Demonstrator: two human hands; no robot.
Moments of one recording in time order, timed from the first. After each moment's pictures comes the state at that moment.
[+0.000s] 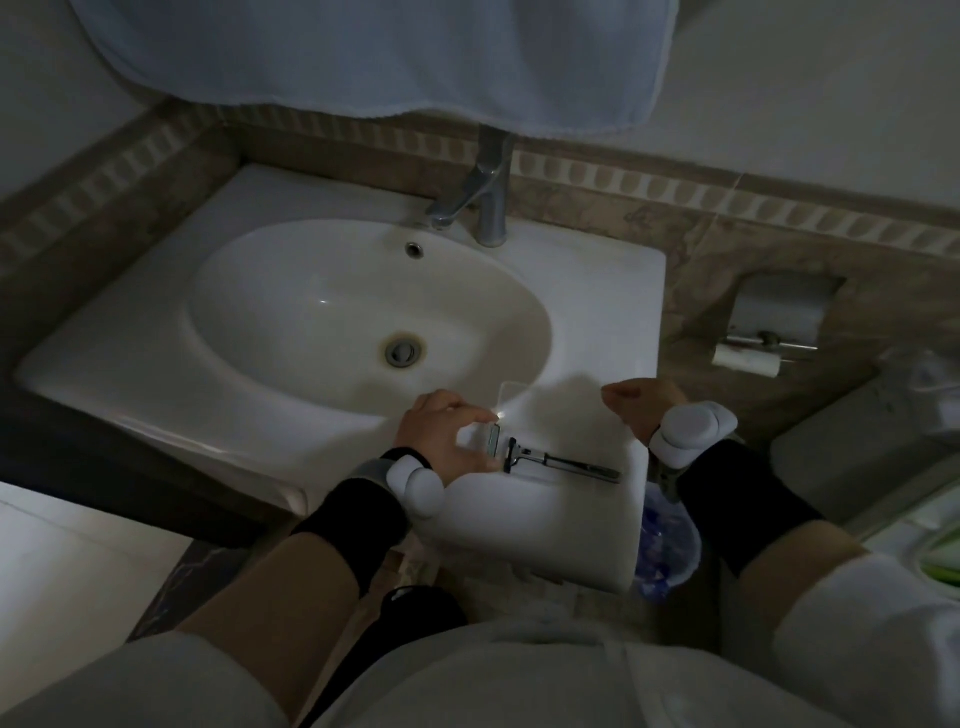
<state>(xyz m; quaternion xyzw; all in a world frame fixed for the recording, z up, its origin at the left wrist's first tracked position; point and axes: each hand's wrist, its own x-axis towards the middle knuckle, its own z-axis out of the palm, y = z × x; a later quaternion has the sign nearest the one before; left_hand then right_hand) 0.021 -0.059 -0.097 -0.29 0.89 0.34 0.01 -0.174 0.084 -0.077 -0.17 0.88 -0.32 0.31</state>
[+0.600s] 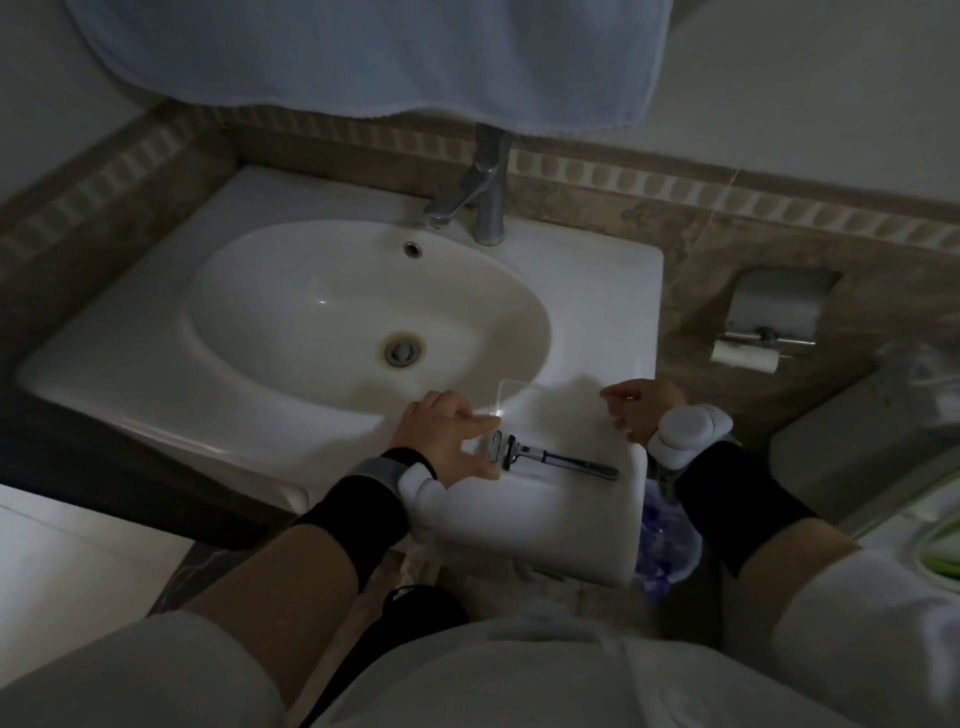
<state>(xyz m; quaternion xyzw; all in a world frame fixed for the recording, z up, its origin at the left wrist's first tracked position) 0.019 -0.061 -0.098 -0.25 0.93 0.25 0.08 -0.175 0.087 -0.089 -0.15 0.86 -0.36 0.34</state>
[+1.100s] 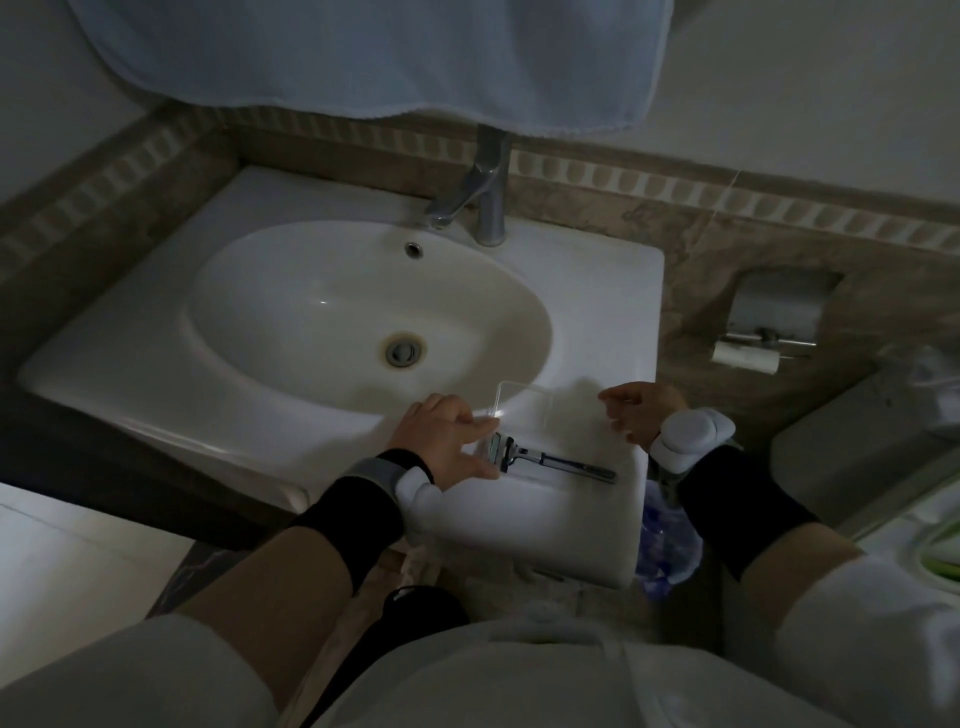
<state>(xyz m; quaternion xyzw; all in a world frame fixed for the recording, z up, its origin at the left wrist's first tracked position) 0.019 -0.062 -0.098 -0.24 0.94 0.24 0.08 -0.170 0.088 -0.086 -0.14 0.84 -0.40 0.35</state>
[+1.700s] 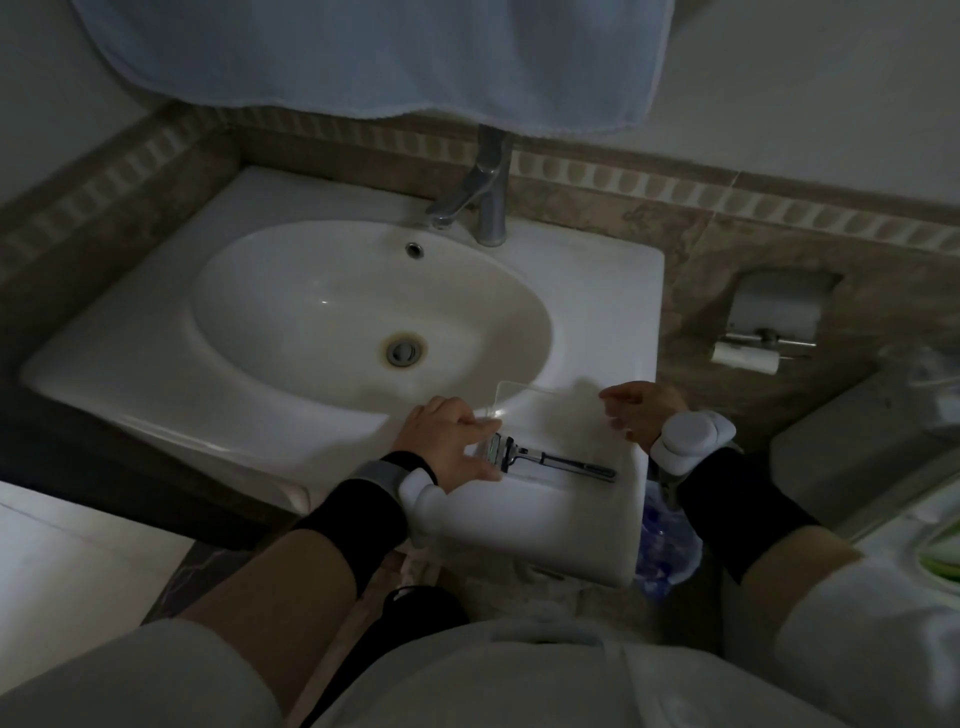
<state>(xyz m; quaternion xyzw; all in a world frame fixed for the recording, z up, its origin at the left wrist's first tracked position) 0.019 -0.059 -0.100 -0.24 0.93 0.25 0.09 -0.165 0.089 -0.083 -0.13 0.83 -0.42 0.34</state>
